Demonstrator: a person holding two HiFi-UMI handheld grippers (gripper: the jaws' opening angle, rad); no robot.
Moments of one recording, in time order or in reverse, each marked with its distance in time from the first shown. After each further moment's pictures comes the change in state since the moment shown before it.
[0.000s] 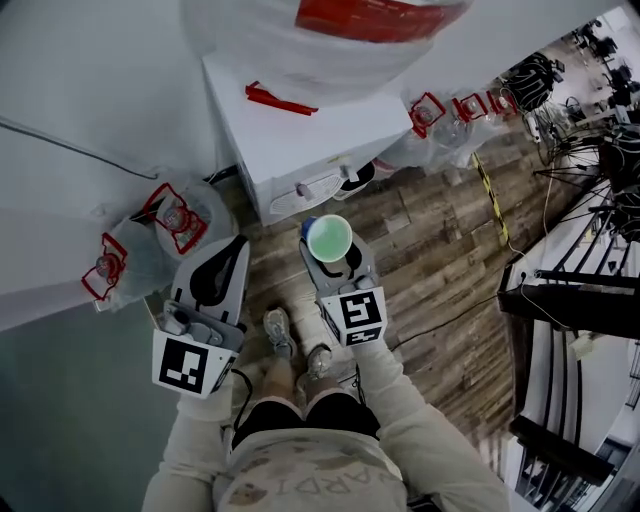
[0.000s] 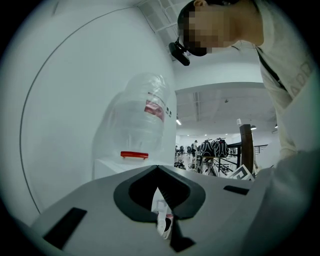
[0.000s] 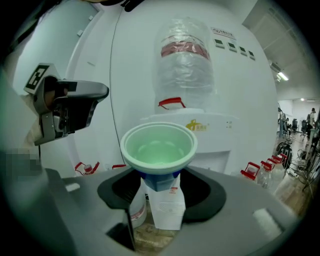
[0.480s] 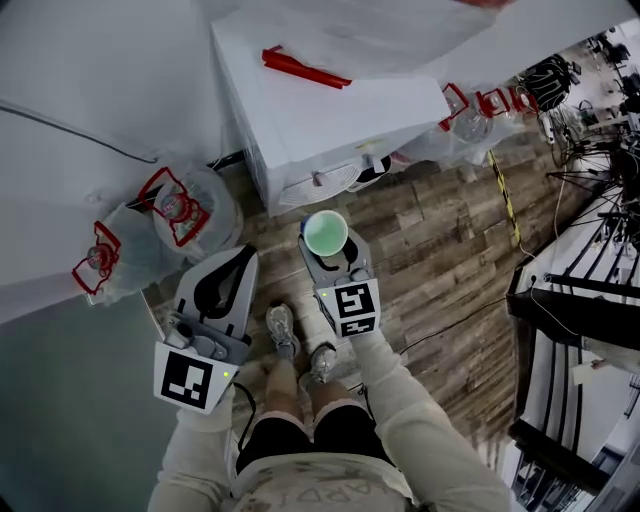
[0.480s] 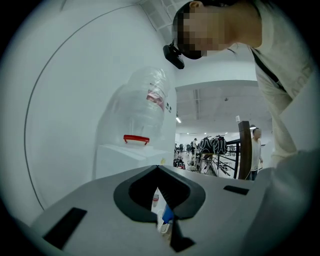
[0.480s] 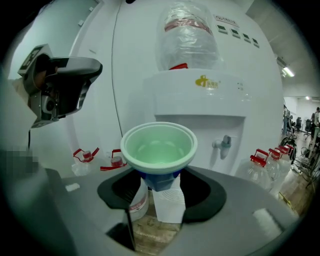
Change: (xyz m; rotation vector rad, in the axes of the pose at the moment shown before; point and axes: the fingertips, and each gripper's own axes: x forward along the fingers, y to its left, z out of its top) left arm -0.011 0.007 -0.072 -0.053 0.069 0.016; right arm 0.052 0.010 -0.091 -0.005 0.072 0.031
